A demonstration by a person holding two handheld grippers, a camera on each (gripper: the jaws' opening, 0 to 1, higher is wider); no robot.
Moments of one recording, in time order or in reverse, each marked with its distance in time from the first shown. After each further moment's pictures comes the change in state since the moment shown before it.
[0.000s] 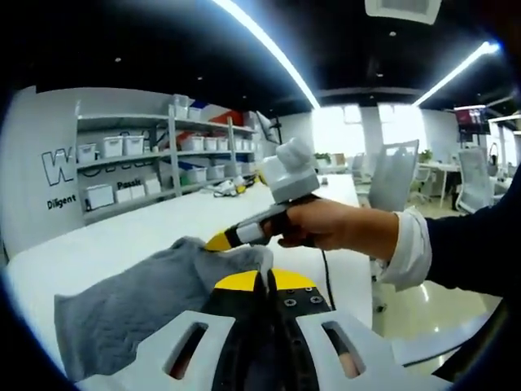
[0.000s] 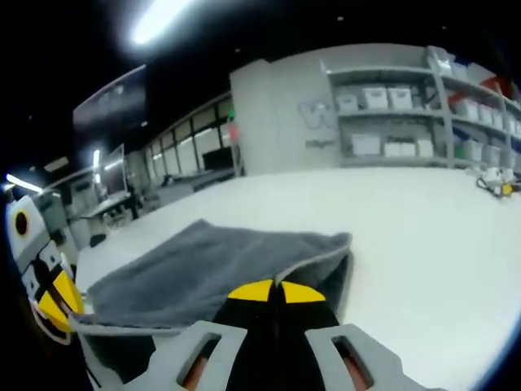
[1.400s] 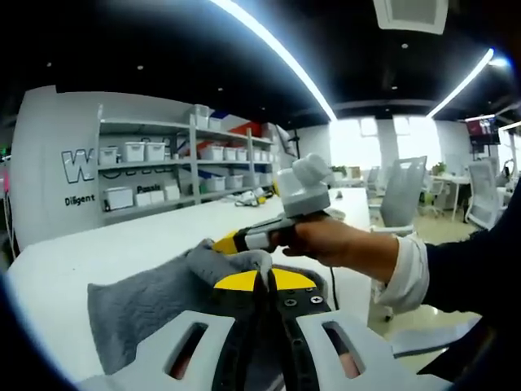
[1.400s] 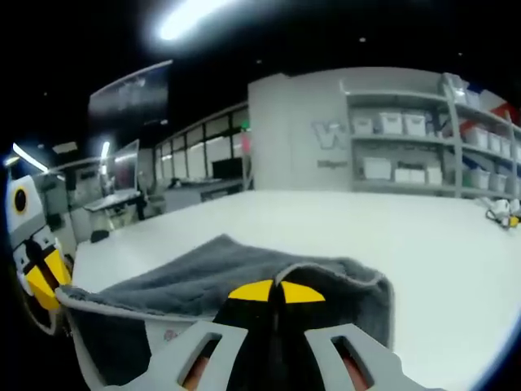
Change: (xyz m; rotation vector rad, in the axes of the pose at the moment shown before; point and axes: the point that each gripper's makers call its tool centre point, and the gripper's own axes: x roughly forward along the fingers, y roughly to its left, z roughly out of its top) left arm -0.067 0.031 0.010 -0.036 -0.059 0.091; right arm 0.032 0.046 0.034 -0.107 -0.084 0.022
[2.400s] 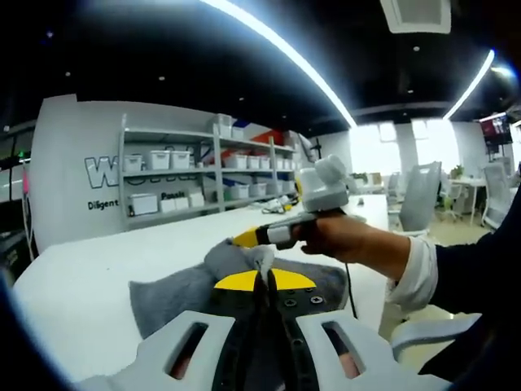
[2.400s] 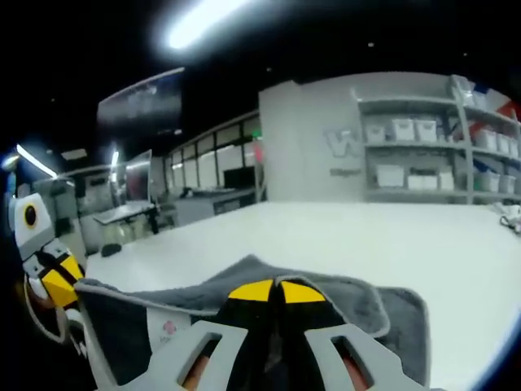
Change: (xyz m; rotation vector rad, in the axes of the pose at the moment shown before) left arm -0.054 0.040 0.006 0.005 -0.045 0.121; right arm 0.013 0.062 0.023 0.010 -0.048 0.062
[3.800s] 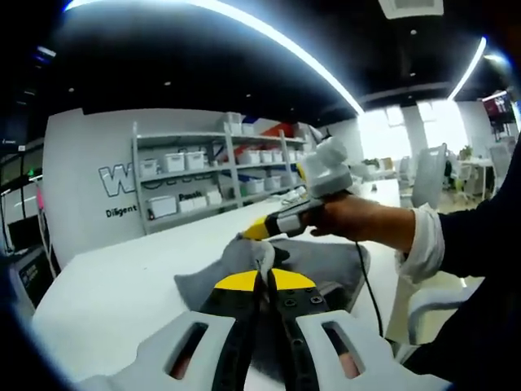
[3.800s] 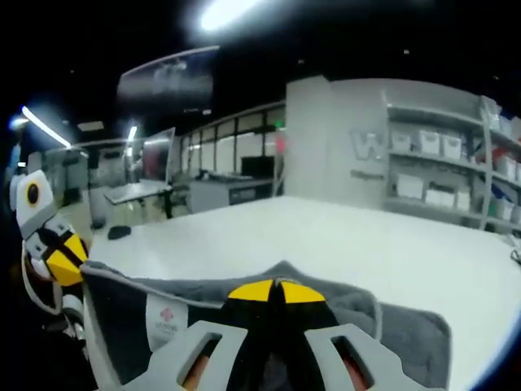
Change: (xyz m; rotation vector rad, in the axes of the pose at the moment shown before) left arm -0.064 0.054 -0.003 0.074 0.037 0.083; right arm 0.033 0.076 0.002 -0.131 0.056 0.069
